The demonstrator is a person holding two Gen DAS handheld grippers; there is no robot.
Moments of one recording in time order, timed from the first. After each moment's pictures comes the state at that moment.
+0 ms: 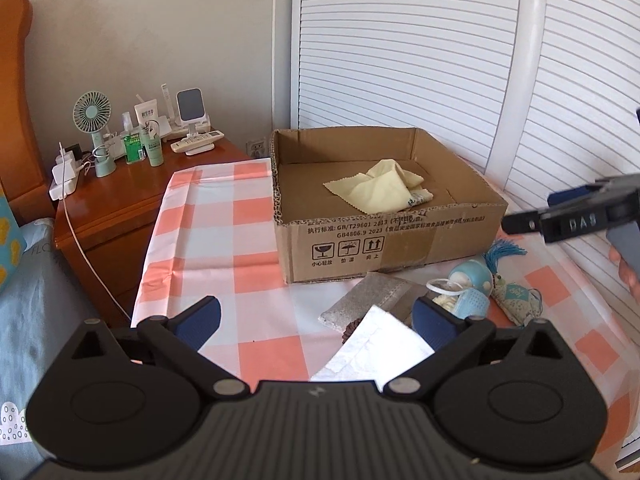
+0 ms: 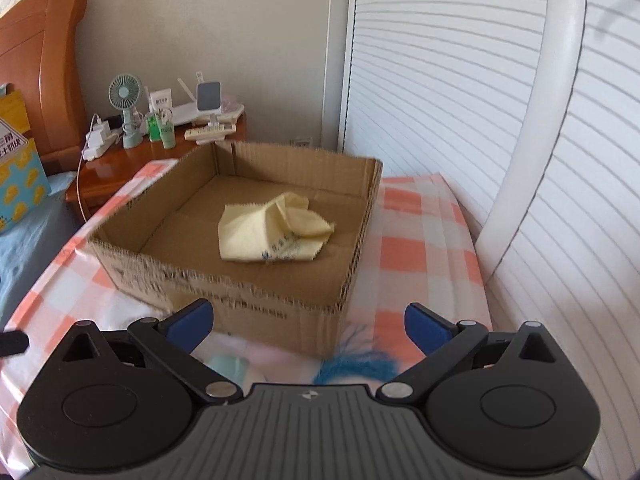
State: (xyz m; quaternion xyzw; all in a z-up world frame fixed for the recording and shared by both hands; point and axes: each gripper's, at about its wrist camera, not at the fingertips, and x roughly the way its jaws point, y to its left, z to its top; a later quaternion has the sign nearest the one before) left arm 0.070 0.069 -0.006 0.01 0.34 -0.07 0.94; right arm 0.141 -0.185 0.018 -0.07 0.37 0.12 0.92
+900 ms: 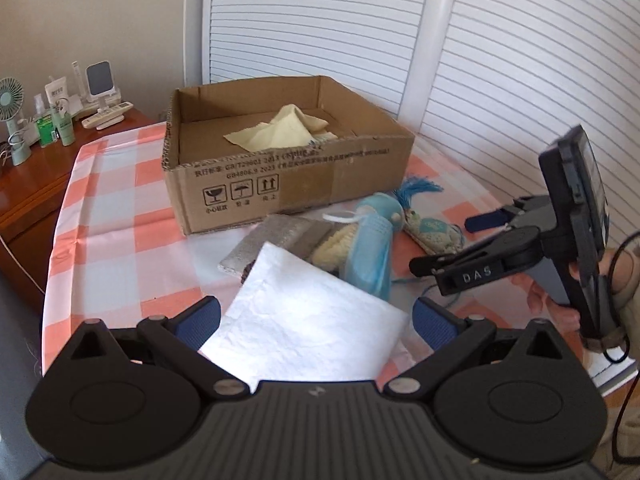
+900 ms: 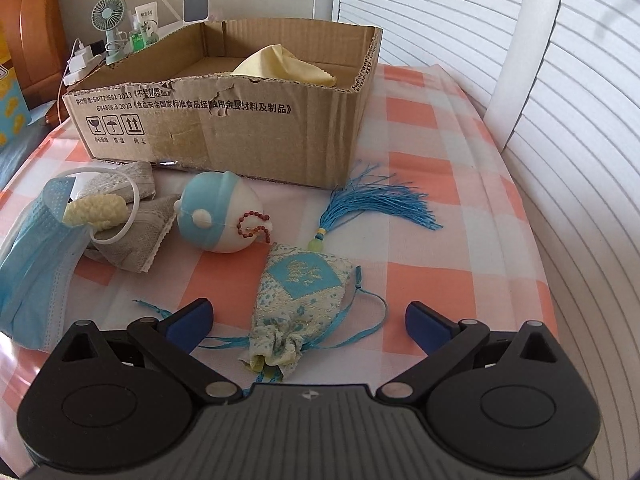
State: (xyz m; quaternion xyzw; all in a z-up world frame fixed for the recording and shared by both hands) left arm 0.055 0.033 -0.034 0.03 0.39 -0.20 0.90; right arm 0.101 -0.187 -0.068 -0.08 0.44 0.09 0.89
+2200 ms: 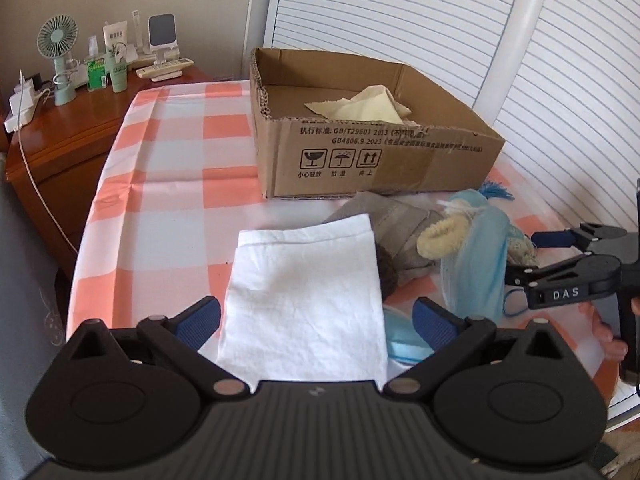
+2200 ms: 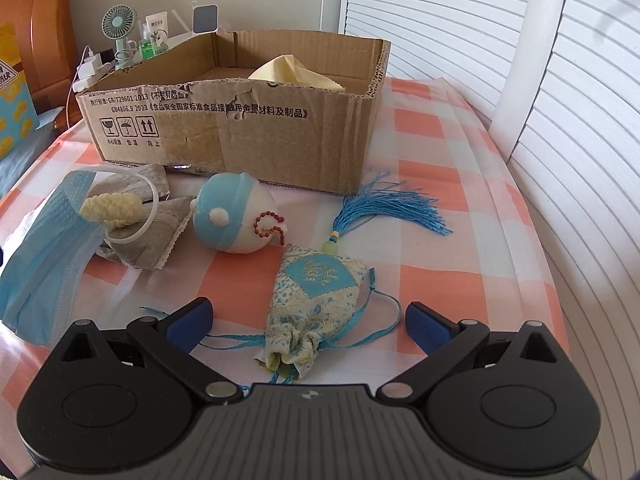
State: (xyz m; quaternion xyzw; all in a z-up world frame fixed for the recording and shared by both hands) left arm 0.080 0.089 -0.064 -0.04 0.41 -0.14 0.90; right arm 0.092 -0.183 -0.072 -0.08 0.42 0.10 0.90
